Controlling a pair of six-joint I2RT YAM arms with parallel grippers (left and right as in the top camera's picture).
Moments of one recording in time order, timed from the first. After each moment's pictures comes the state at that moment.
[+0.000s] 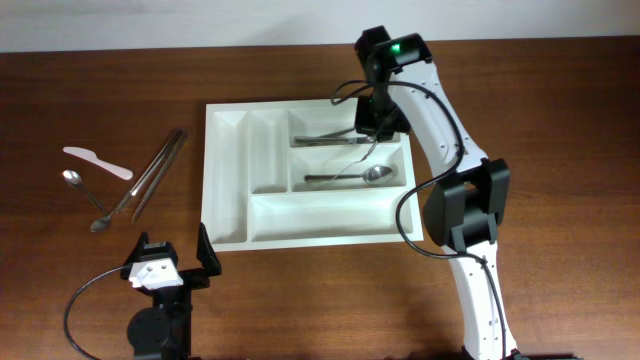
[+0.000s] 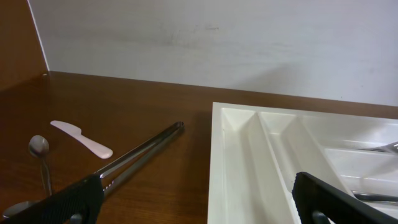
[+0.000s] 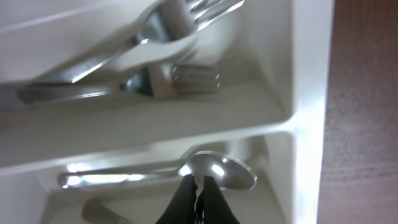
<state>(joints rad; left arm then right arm) 0.06 0.01 0.01 -0.08 -0.05 -0.08 0.32 2.49 2.48 -1.48 -0.03 0.57</state>
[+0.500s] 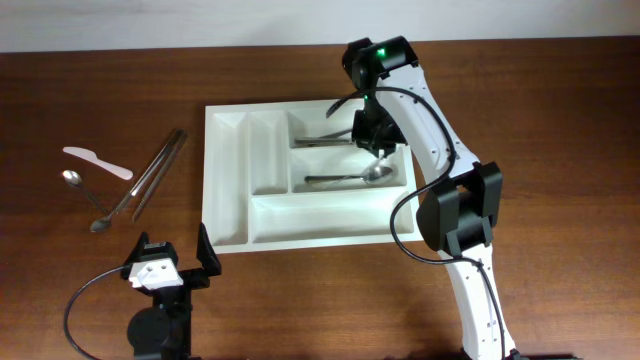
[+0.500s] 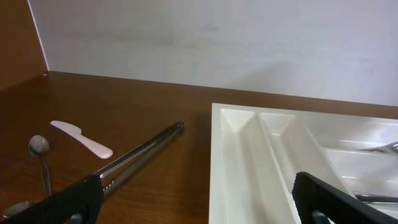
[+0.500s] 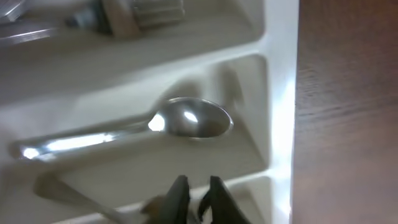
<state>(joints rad) 0.06 0.01 0.01 -0.08 -0.05 -0.08 0.37 2.48 2.48 -1.64 0.05 0.63</state>
